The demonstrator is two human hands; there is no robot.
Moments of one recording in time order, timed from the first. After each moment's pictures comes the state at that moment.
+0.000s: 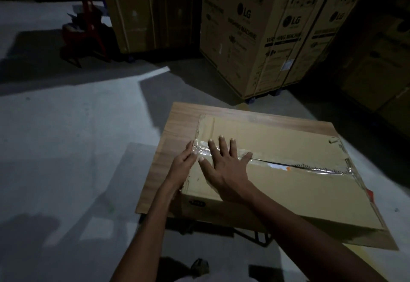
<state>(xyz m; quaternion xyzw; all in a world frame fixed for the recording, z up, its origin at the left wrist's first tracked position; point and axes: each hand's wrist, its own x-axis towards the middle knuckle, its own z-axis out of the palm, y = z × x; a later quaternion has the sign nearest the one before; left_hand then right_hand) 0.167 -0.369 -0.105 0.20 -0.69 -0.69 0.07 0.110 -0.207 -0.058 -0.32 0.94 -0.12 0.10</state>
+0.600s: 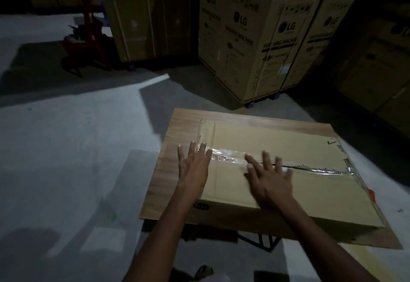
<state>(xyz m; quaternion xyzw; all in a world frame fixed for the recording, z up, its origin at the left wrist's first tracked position) 0.158 -0.336 -0.062 0.11 -0.99 0.00 -0.02 0.098 -0.106 -0.064 -0.17 0.98 -0.07 0.11</state>
